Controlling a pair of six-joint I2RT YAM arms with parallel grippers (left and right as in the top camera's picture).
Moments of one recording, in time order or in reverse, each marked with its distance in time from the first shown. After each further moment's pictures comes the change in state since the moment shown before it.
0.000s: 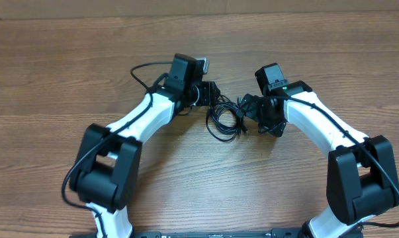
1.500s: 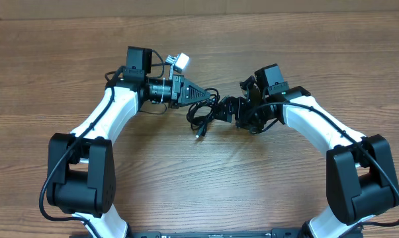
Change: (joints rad) left arm 0.237 -0.102 -0.001 -0.189 1.000 0.027; right arm 0.002 0.000 -0.058 0.213 -0.494 -0.283
